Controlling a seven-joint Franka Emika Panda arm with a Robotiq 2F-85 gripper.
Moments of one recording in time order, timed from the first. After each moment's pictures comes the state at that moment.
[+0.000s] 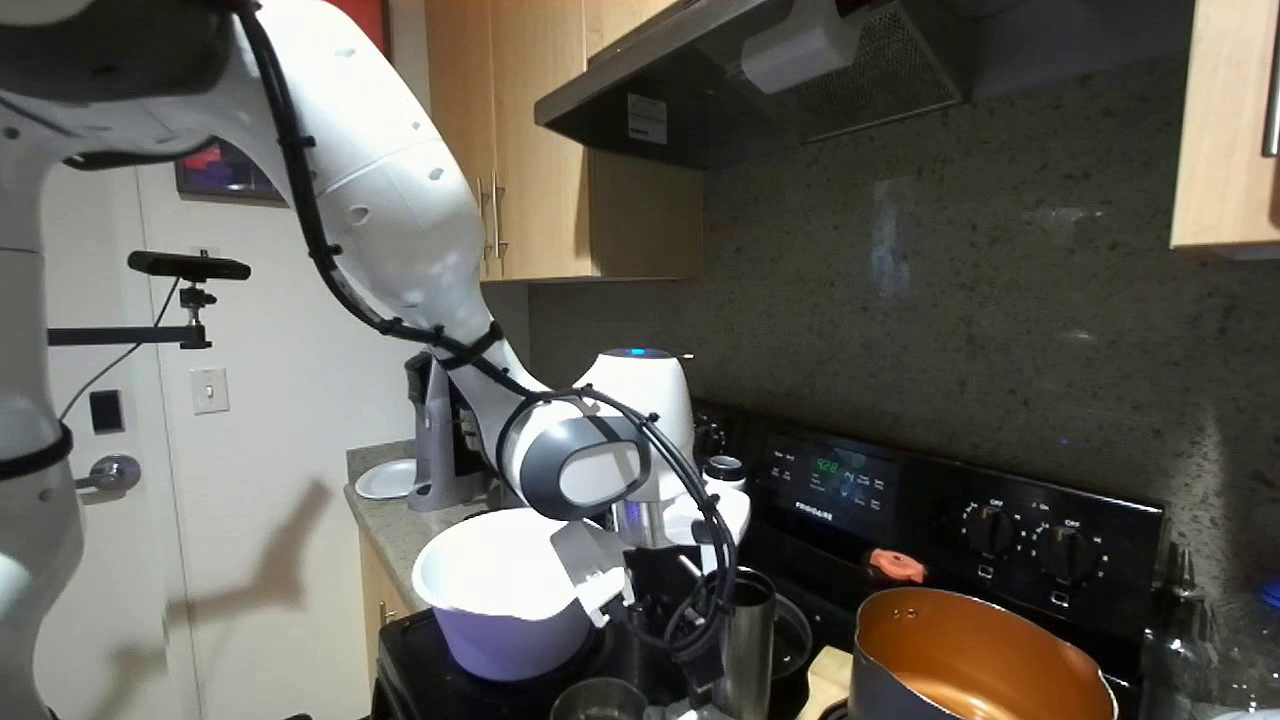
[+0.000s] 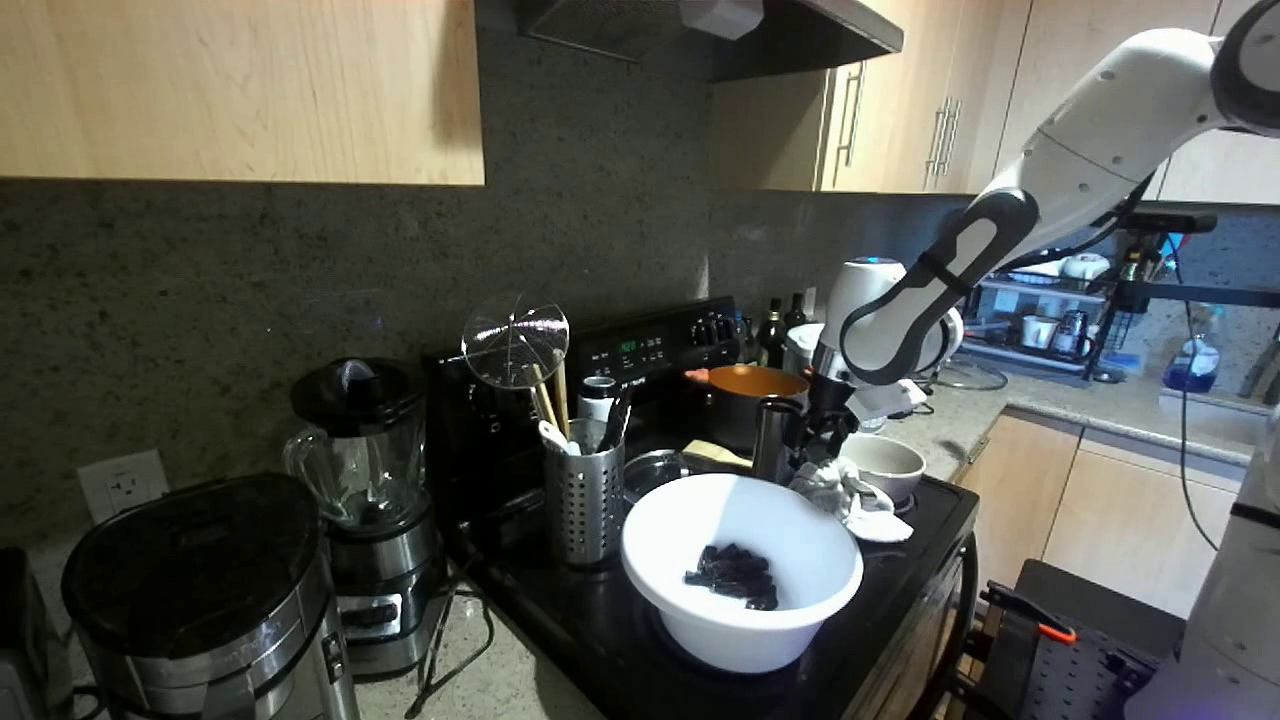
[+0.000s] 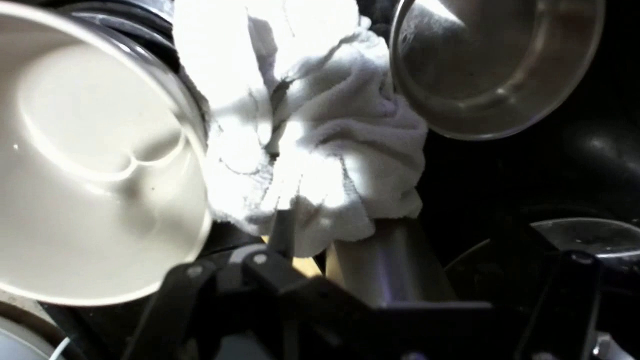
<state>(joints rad) -0.10 0.08 -0.10 -2.52 -0.02 2.76 0.10</state>
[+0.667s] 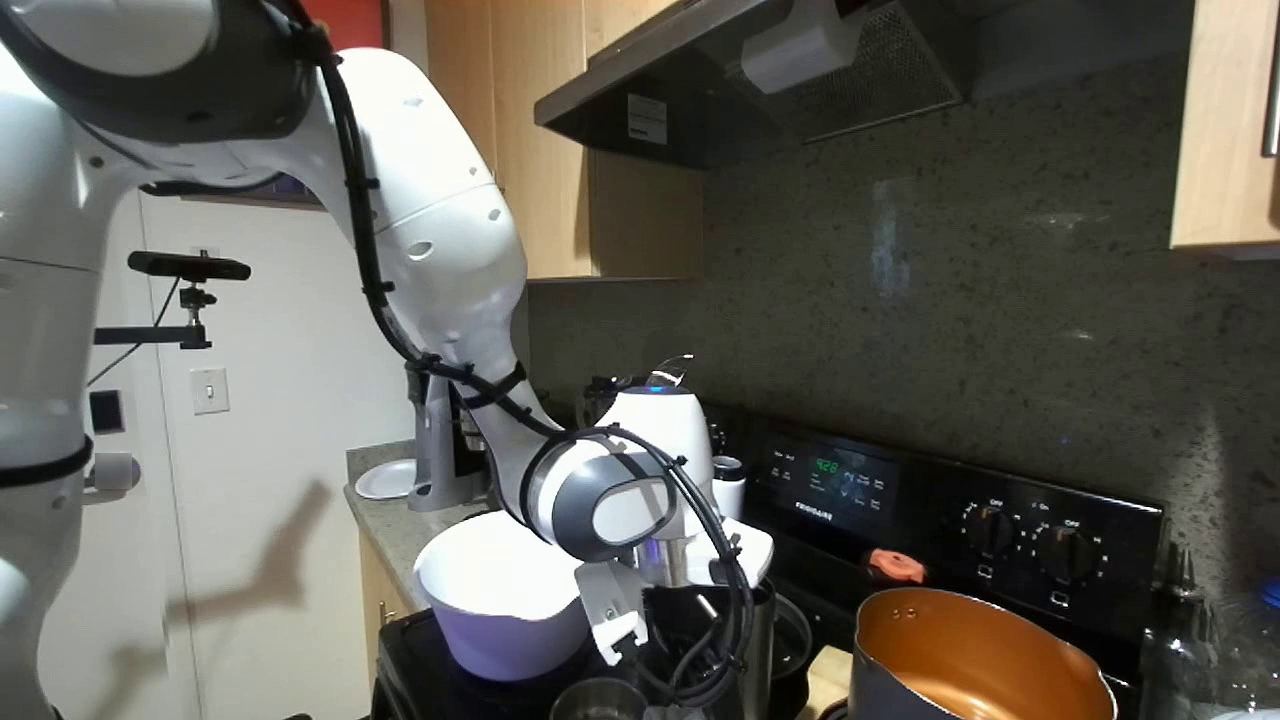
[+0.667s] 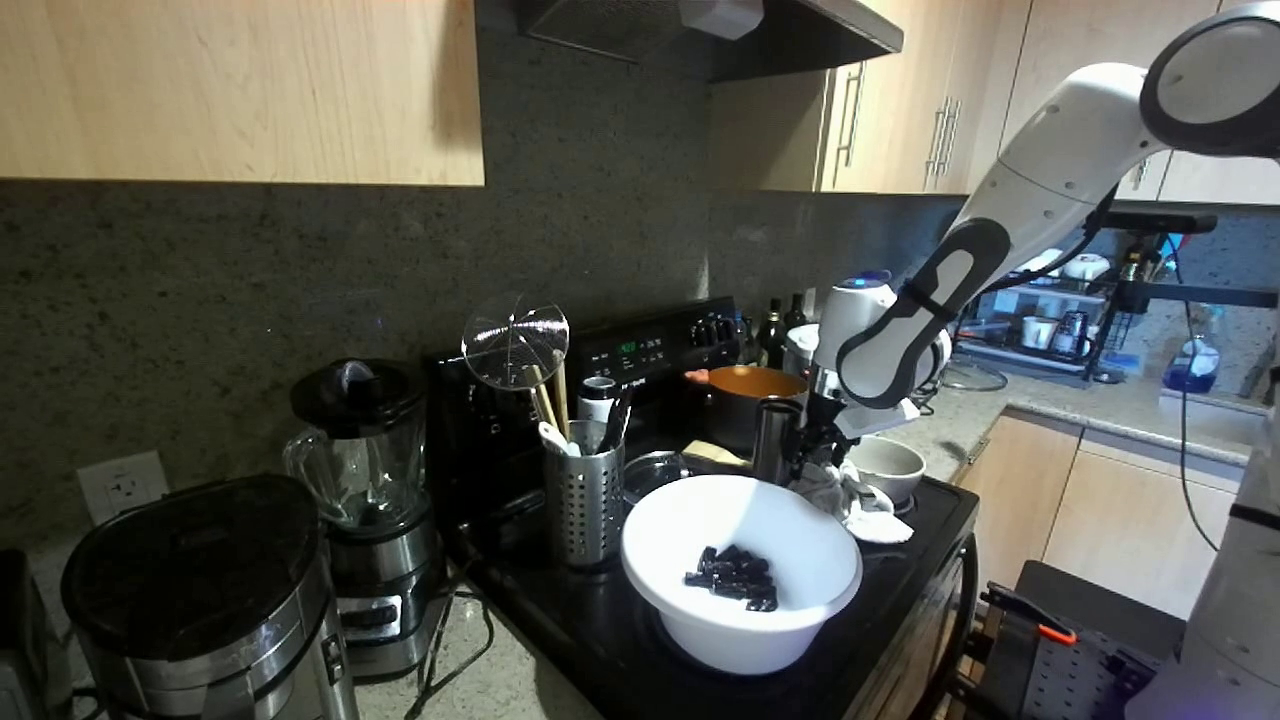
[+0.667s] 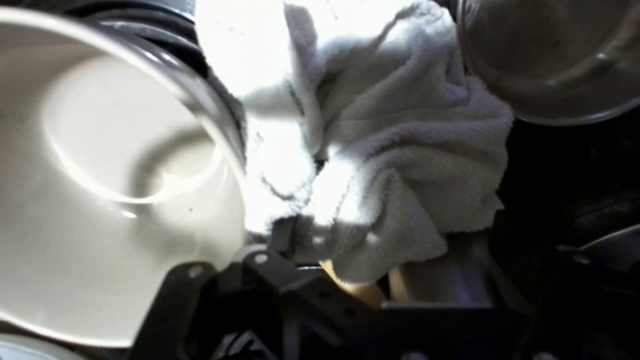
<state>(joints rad) -0.06 0.20 -0.18 -2.47 -0.15 2.81 0.28</state>
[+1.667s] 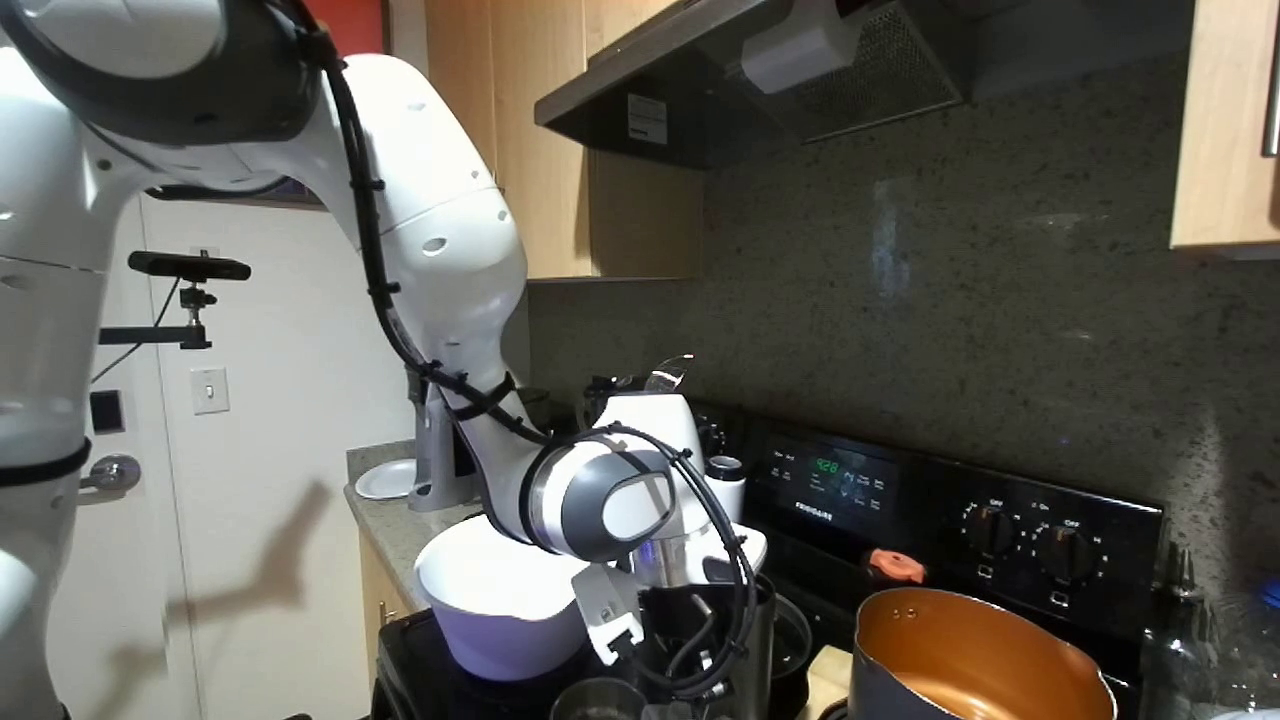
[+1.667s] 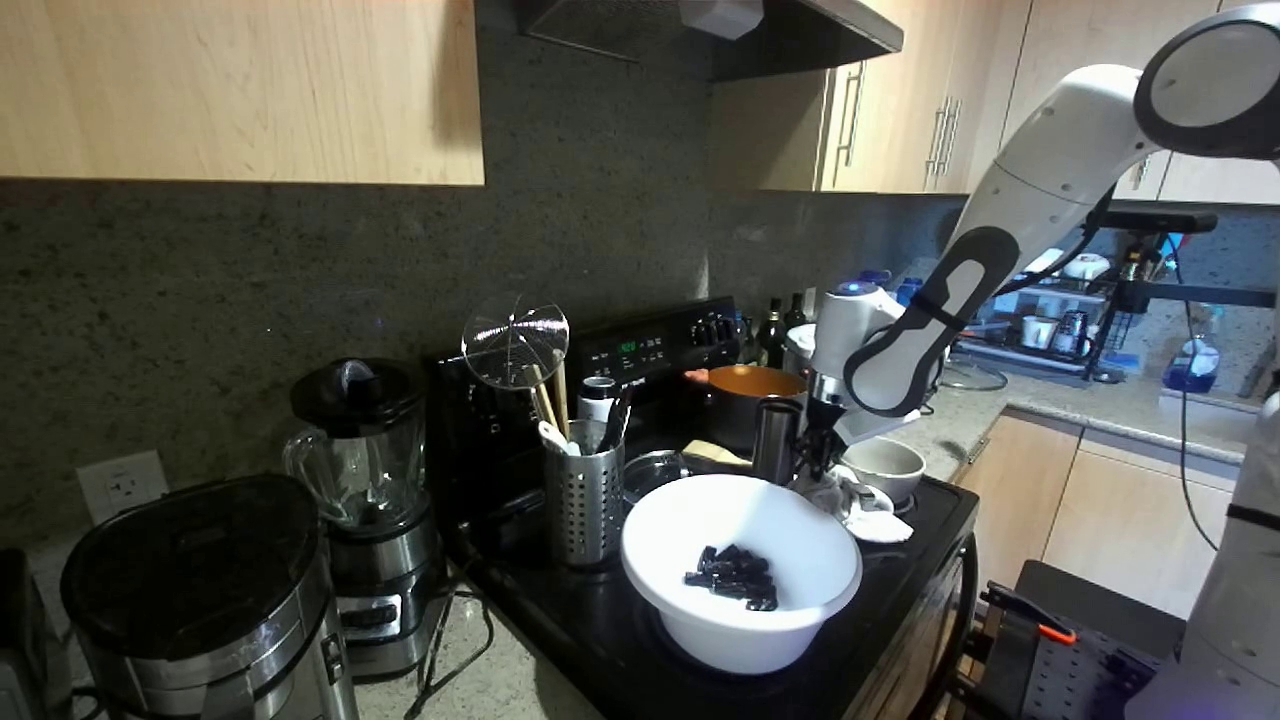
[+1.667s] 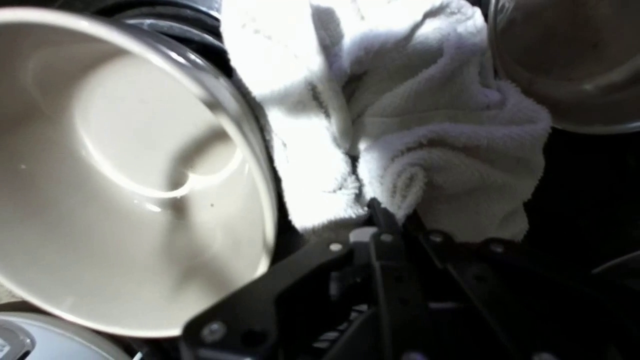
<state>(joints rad) 0.02 0.21 -0.26 -2.47 -0.30 2.81 0.42</state>
